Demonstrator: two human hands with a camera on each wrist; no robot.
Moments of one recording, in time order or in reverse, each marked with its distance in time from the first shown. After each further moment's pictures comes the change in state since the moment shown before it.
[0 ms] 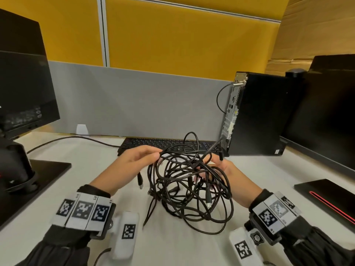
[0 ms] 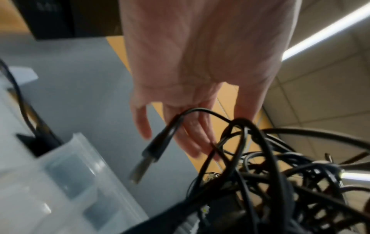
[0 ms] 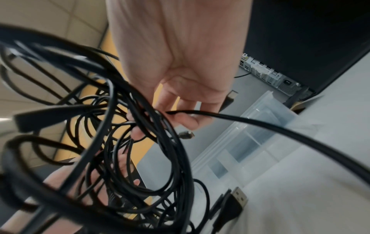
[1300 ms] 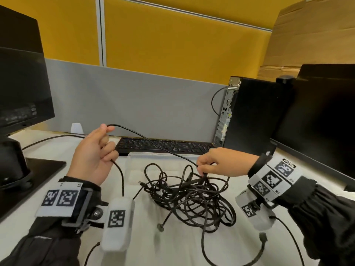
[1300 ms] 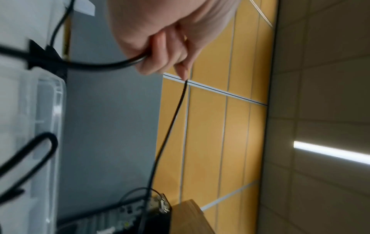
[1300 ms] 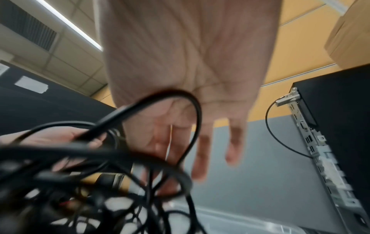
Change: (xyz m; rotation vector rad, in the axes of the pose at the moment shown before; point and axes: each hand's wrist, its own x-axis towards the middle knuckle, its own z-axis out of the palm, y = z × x) left_hand 0.002 0.002 -0.035 -0.942 0.525 -0.107; right_hand 0.026 -0.044 -0.027 -1.103 -0.410 0.021
